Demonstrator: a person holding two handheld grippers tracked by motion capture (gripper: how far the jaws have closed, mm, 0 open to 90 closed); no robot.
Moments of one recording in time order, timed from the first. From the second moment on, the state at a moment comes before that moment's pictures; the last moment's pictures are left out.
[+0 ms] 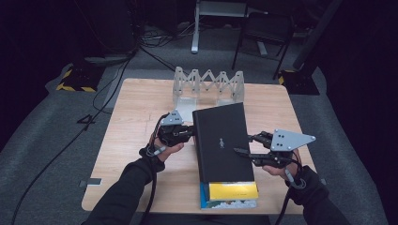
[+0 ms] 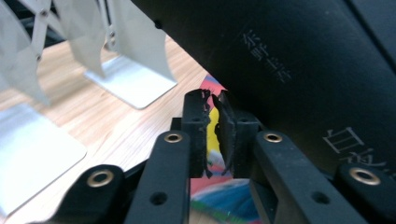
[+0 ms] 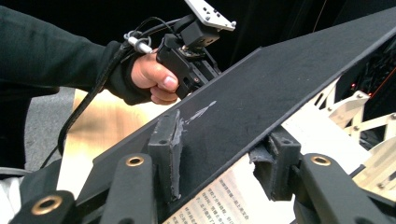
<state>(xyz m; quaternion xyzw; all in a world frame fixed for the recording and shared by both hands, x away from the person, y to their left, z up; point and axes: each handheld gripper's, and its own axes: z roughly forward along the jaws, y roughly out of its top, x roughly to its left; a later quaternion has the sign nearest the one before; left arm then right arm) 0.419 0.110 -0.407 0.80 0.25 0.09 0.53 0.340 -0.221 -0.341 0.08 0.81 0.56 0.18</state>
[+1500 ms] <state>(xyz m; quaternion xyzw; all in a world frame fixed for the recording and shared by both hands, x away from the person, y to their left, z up) 0.335 0.119 -0.405 0.85 0.18 0.13 0.48 0.291 -0.240 -0.384 0.06 0.79 0.58 0.18</state>
